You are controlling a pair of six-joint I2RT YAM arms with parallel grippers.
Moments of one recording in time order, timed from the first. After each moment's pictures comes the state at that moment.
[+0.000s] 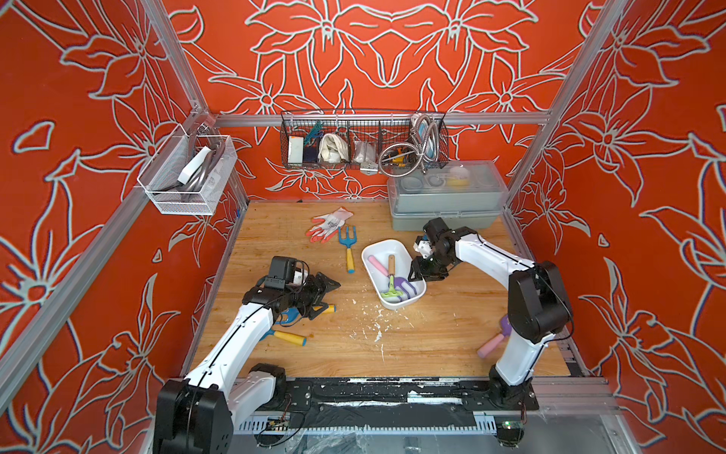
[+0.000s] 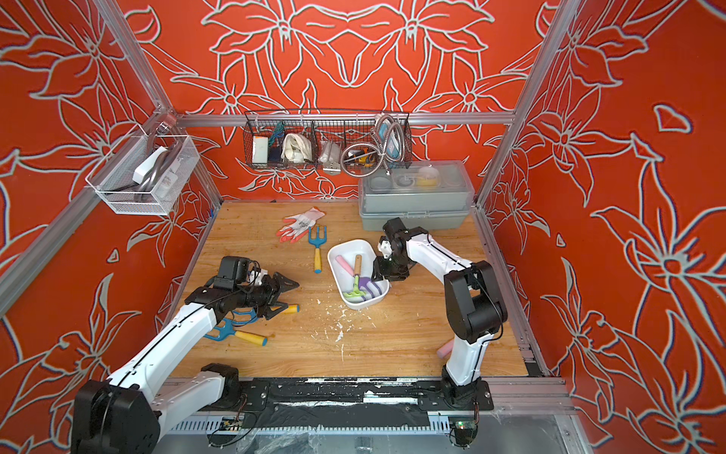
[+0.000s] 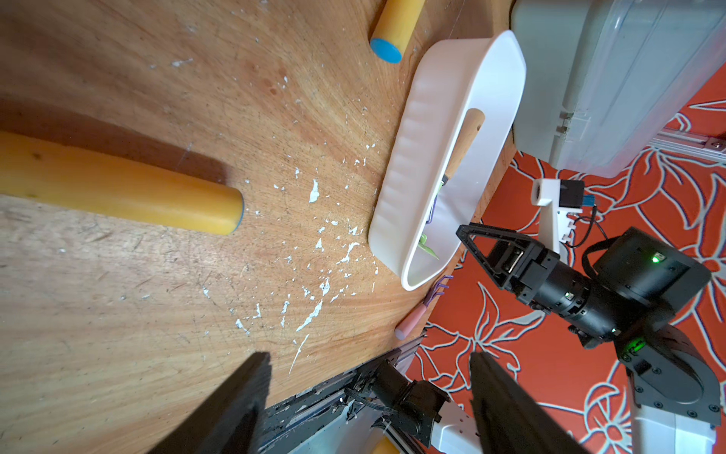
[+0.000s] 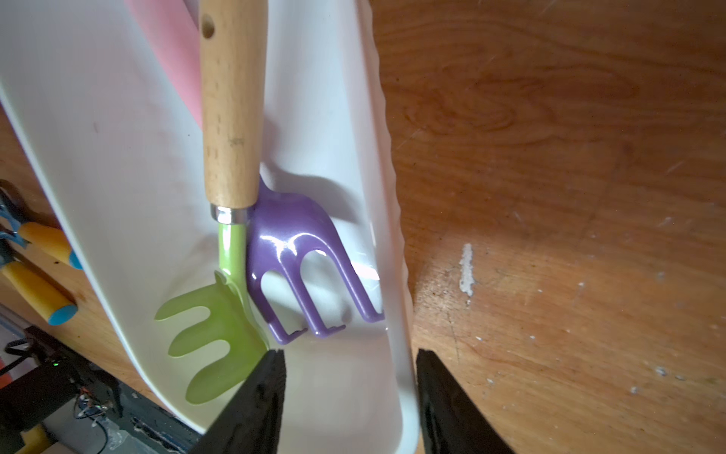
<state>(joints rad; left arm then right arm) -0.11 1.04 0.67 -0.57 0.65 -1.08 0.42 1.79 1.32 -0.89 -0.33 0.27</state>
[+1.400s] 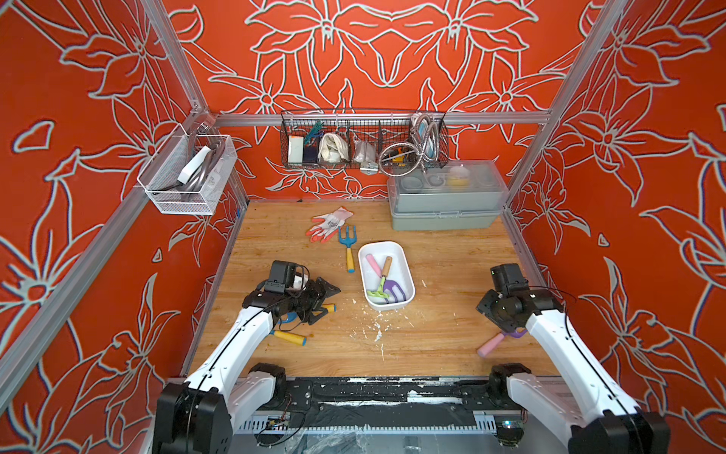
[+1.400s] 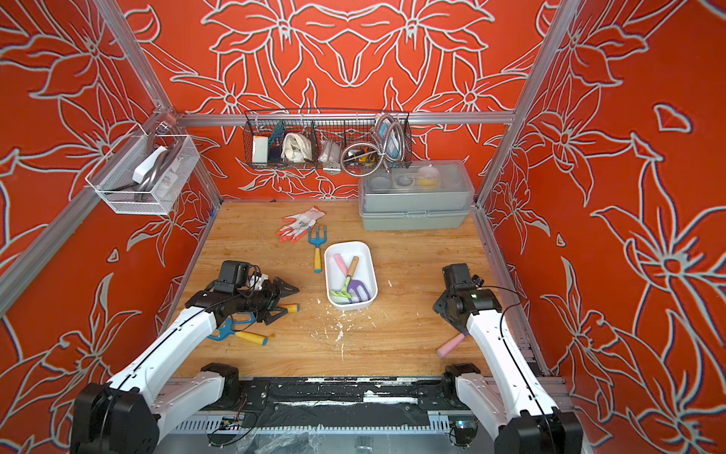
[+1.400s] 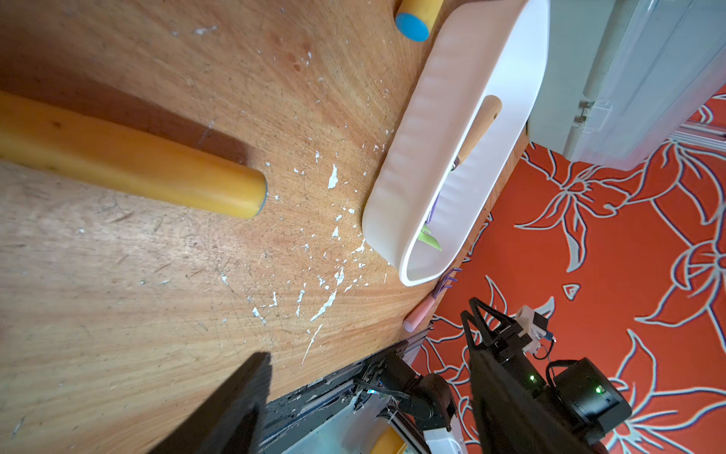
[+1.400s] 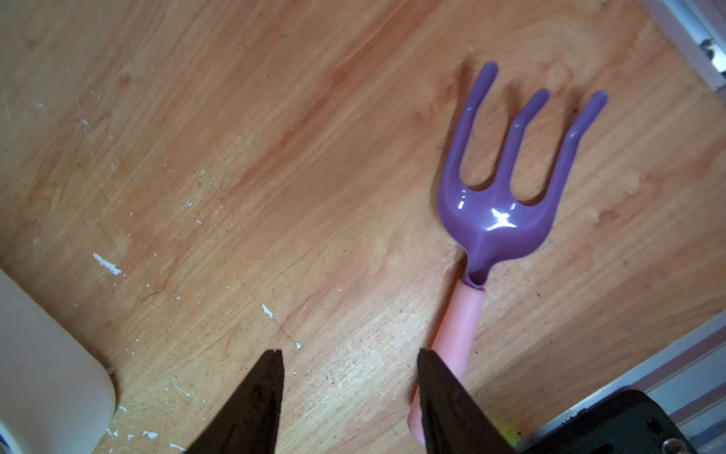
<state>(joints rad) -0.11 1.03 0.63 -0.57 0.66 -1.06 0.09 0.92 0.71 -1.04 0.16 0.81</state>
